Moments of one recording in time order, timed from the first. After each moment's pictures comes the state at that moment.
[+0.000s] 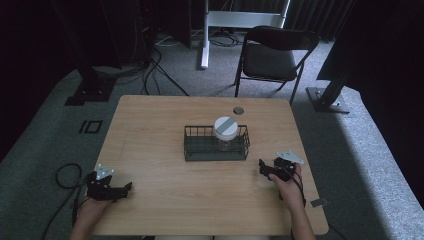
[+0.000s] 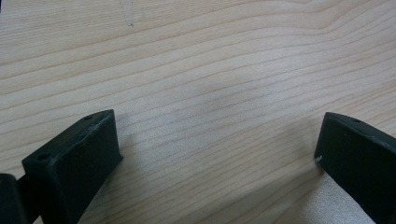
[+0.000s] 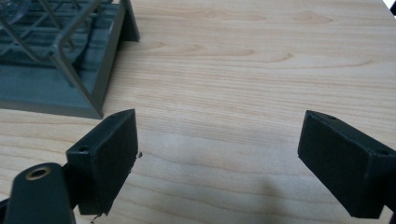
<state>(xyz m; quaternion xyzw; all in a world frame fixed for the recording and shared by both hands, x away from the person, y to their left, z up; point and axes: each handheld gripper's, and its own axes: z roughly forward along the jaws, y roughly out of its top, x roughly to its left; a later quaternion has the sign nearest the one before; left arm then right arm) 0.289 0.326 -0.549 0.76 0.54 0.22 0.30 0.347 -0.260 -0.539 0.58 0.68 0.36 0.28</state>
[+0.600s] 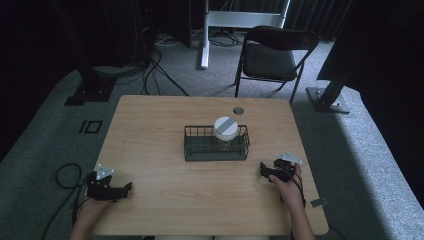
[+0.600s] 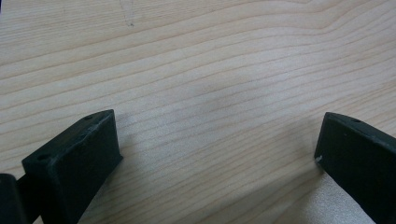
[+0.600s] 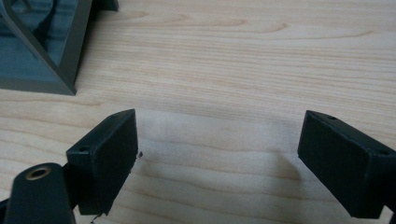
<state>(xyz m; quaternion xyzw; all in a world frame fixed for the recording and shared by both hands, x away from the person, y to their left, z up) 0.289 0.326 -0.549 0.76 0.54 0.22 0.30 0.349 -0.263 -0.549 0.59 0.69 0.33 0.27</state>
